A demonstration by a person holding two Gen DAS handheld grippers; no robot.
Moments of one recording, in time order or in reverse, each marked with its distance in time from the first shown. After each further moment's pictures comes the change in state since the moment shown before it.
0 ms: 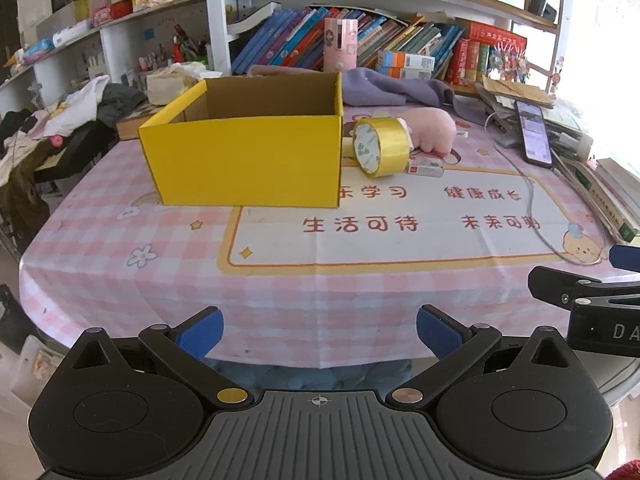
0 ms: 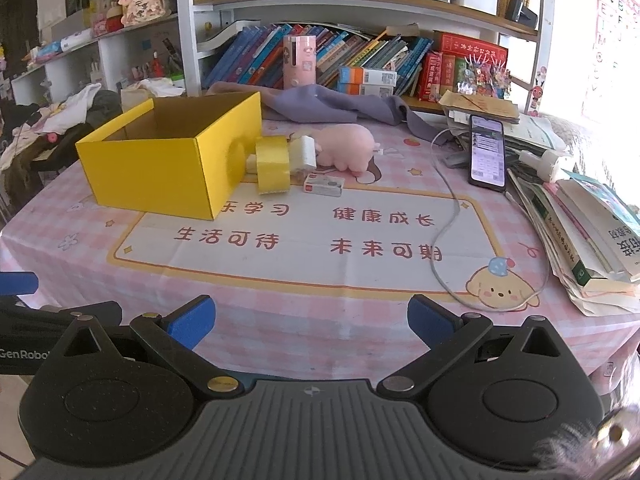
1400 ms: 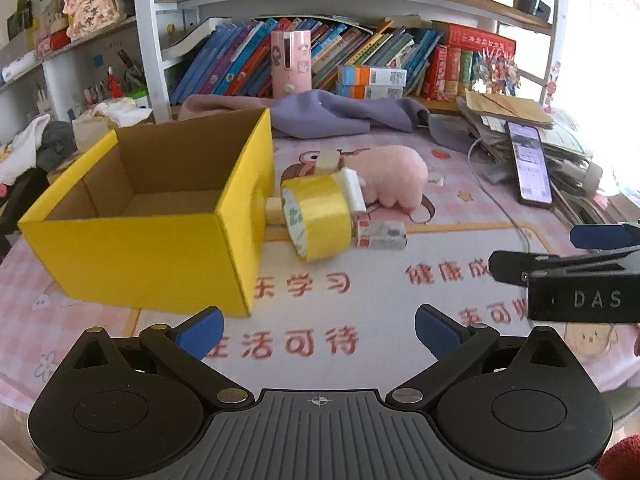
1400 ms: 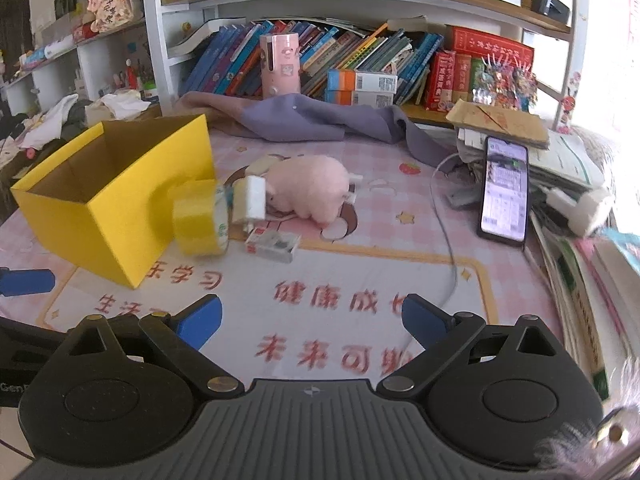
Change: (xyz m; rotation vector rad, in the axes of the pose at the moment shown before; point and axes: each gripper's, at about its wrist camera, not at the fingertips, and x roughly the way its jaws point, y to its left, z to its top) left arm 0.100 -0.080 0.094 0.025 -0.030 -0.018; right arm 0.113 -0.090 0.092 -0.032 0.014 0.065
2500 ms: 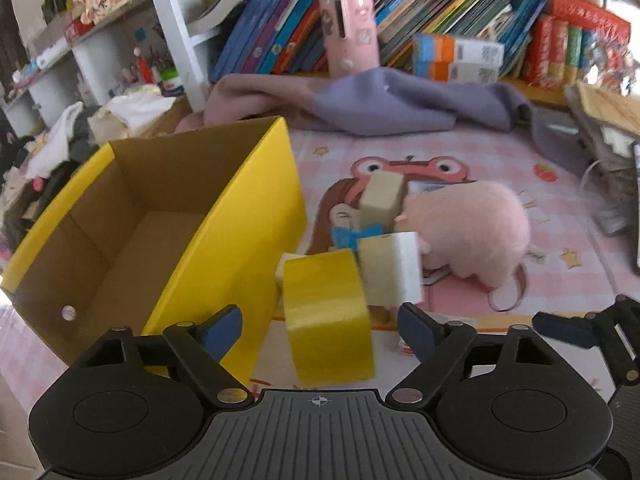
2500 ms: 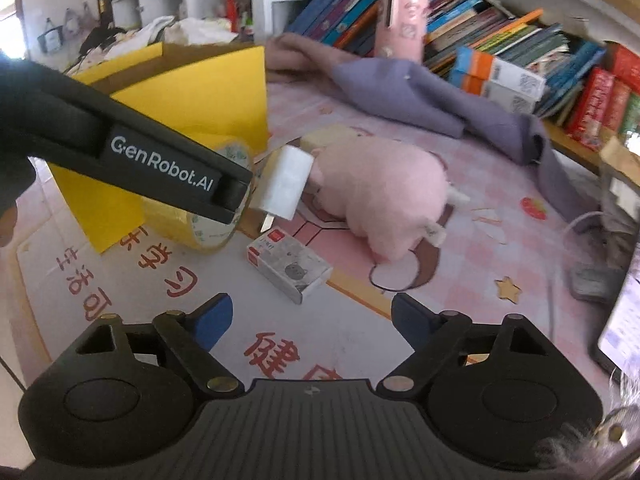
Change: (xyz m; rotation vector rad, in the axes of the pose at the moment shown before) left arm 0.123 -0.027 0.093 -0.070 0.148 0.296; right arm 0.146 -0.019 0.032 -0.337 0.084 0.323
